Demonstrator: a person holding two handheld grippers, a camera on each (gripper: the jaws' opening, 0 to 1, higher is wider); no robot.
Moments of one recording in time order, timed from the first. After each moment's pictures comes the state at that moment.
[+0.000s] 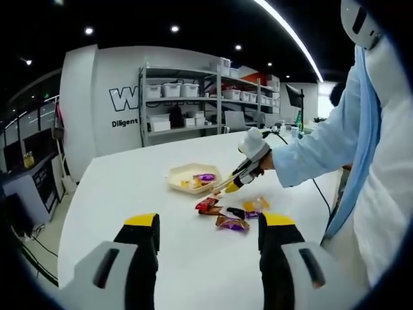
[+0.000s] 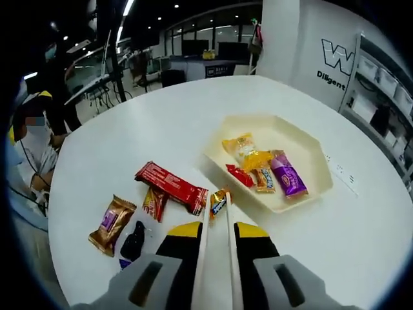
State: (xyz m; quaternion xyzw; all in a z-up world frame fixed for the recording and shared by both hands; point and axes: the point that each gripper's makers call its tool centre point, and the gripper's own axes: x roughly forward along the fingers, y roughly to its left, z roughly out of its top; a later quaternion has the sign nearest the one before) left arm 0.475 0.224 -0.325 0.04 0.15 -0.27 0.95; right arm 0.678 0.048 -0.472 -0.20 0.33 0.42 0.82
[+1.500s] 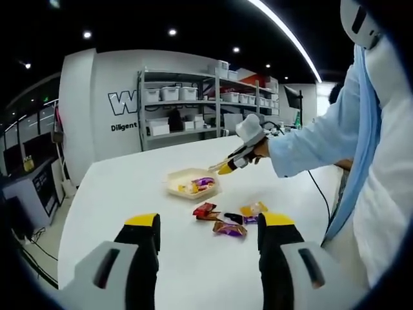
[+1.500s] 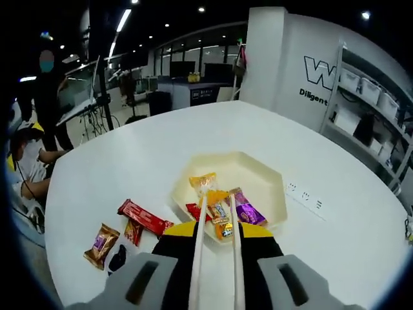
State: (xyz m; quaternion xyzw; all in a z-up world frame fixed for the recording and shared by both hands) left arm 0.475 0.216 -0.317 0.05 0.14 -0.27 0.95; right arm 0.719 0.030 -0.419 -0.17 0.28 0.39 0.86
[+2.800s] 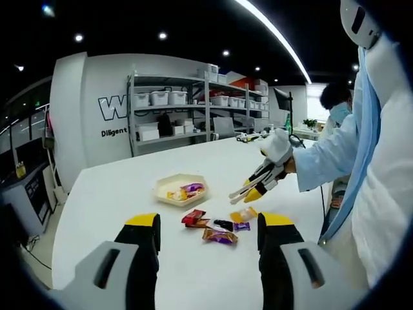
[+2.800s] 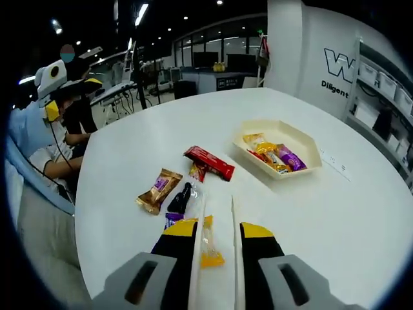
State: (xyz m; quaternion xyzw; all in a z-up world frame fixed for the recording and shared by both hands) left arm 0.478 0.192 -0.313 0.05 0.12 -0.31 0.94; right arm 0.590 0.003 -0.447 -0.17 0.31 0.46 0.81
